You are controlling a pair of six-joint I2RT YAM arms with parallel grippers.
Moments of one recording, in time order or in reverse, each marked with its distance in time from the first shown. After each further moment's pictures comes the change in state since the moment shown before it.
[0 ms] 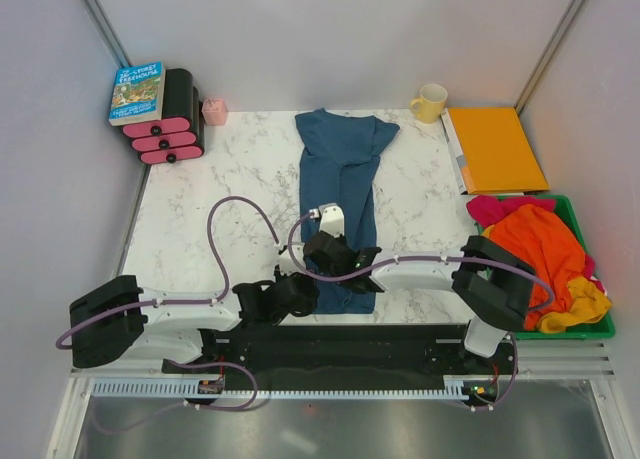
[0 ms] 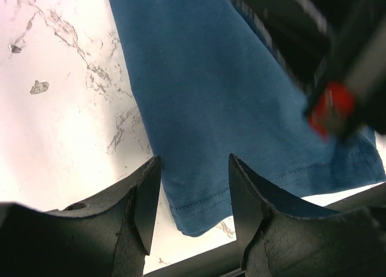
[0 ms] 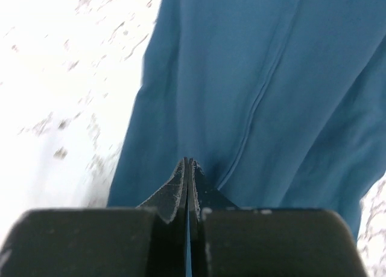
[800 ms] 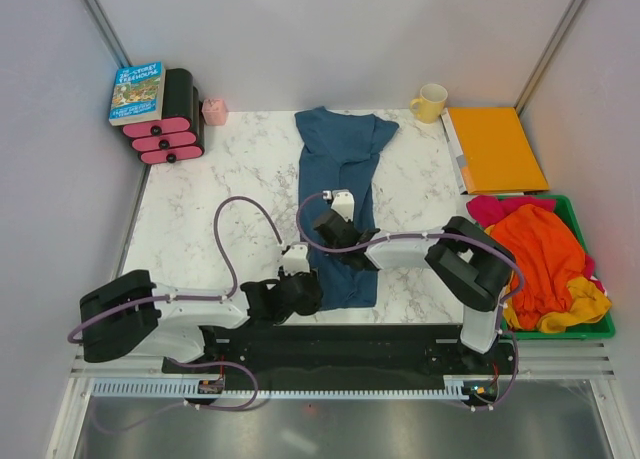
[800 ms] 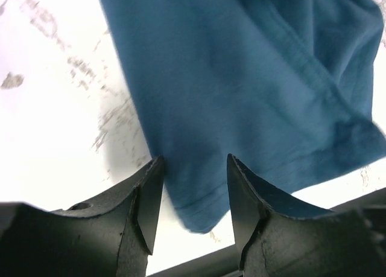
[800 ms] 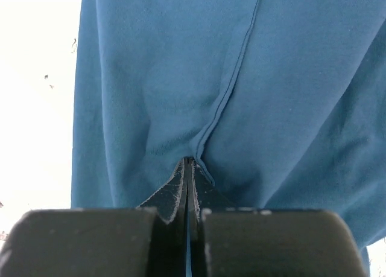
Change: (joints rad) left arm 0.000 0.090 0.027 0.032 0.024 -0.052; right arm -0.194 0.168 0.055 0.082 -0.097 0.019
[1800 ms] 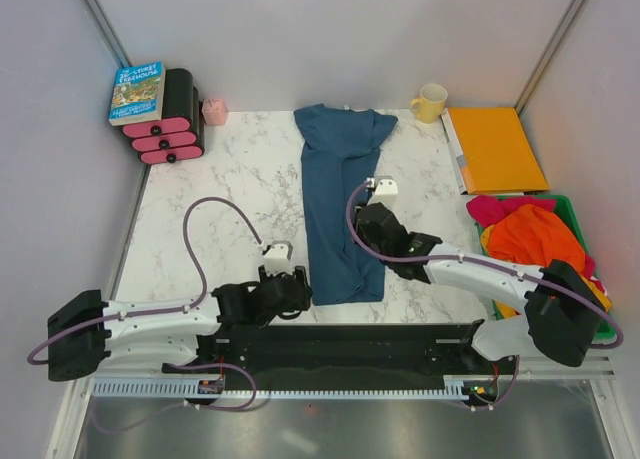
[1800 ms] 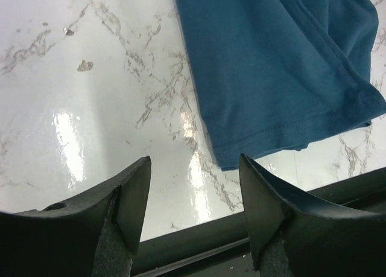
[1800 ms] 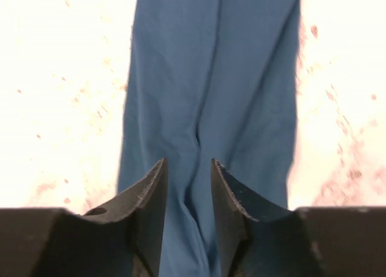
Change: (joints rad) left arm -0.013 -0.320 -0.041 -0.256 -0.054 -0.061; right arm -0.056 -0.472 -0.145 -0.064 0.010 -0.063
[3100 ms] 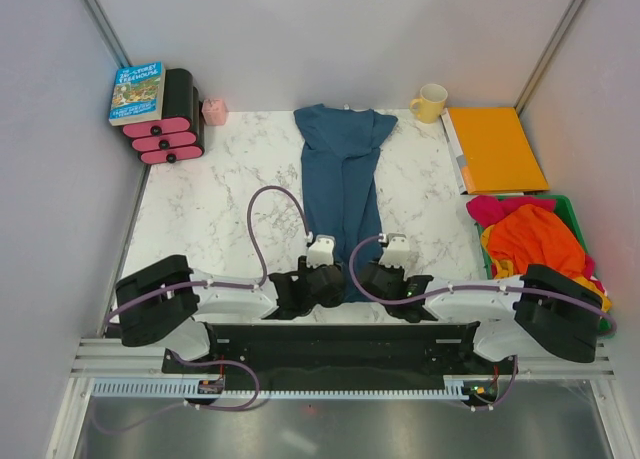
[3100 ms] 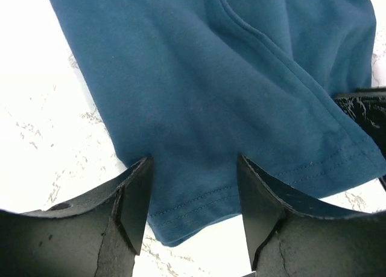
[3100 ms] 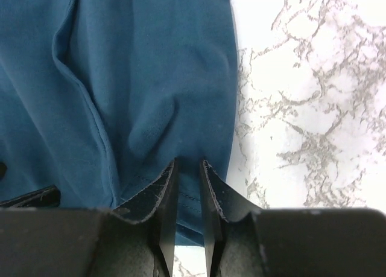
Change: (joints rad) left arm 0.003 0.535 0.220 0.265 0.018 0.169; right arm 0.241 -0.042 -0.355 -0.137 0.160 0.425
